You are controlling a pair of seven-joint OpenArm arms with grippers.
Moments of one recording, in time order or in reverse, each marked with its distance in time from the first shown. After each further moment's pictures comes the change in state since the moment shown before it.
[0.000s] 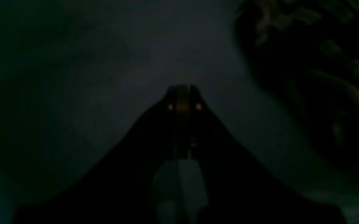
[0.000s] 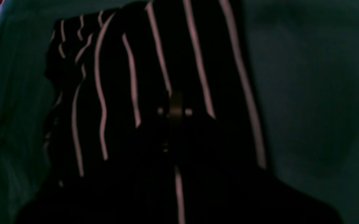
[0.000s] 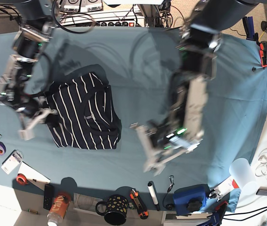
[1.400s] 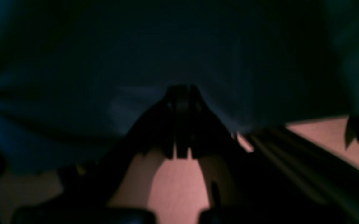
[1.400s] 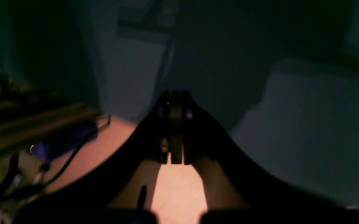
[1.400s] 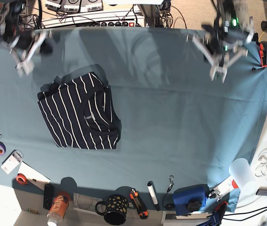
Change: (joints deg) left arm 55.5 -8.1 -18.8 43.4 -2.8 0.0 0.3; right arm -47.8 0.9 9.0 37.3 11.8 -2.1 -14.3
